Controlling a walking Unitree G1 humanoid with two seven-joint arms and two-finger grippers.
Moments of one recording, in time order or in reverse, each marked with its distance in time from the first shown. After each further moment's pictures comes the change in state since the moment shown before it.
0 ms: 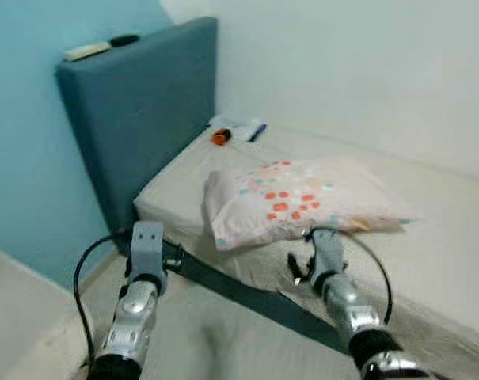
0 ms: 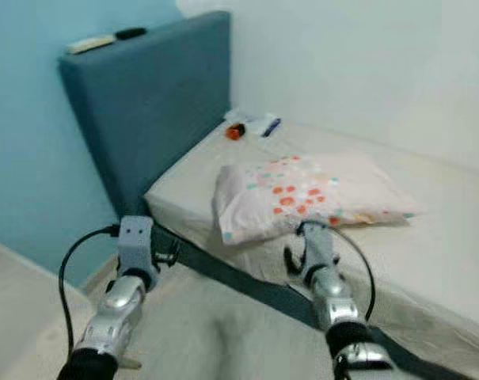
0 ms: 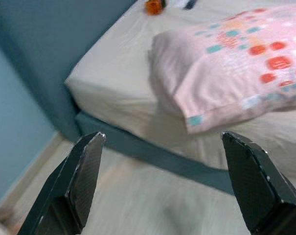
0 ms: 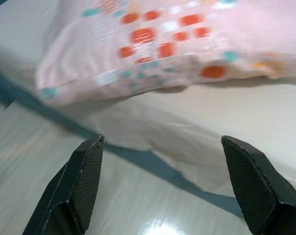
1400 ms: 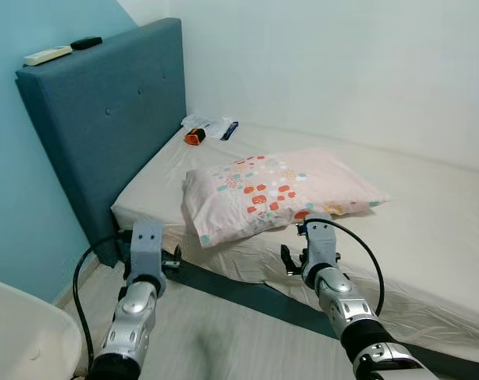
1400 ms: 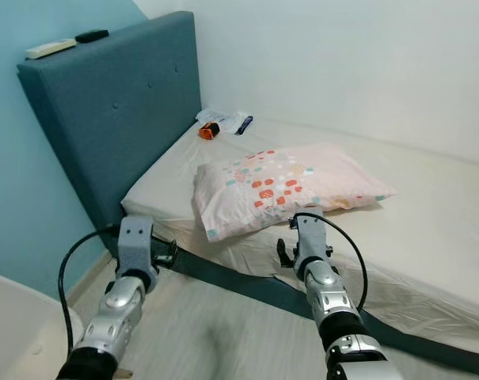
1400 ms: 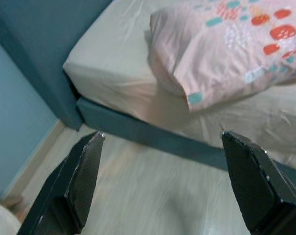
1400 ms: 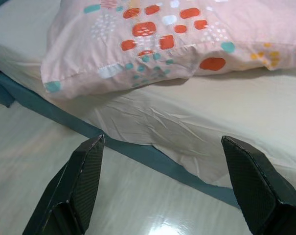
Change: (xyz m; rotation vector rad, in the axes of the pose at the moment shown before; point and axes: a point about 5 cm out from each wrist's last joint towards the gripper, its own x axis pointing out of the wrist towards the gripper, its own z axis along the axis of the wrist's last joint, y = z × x) left arm -0.006 -0.001 -0.014 0.018 0.053 0.036; right arm 0.004 0.013 0.008 -0.025 -0.014 0.042
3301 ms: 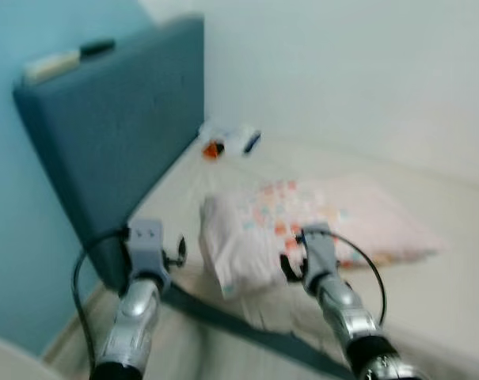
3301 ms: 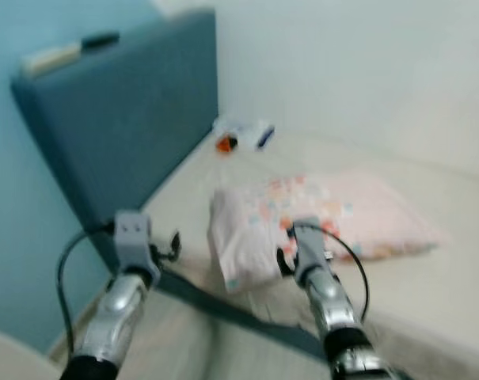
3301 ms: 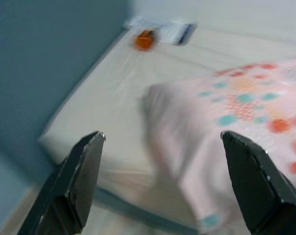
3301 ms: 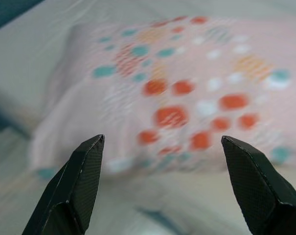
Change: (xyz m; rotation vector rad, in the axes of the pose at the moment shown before) left arm -0.001 -0.015 0.032 -0.064 -0.144 -0.103; right arm -0.008 -0.005 -0.005 -0.057 -0.028 0.013
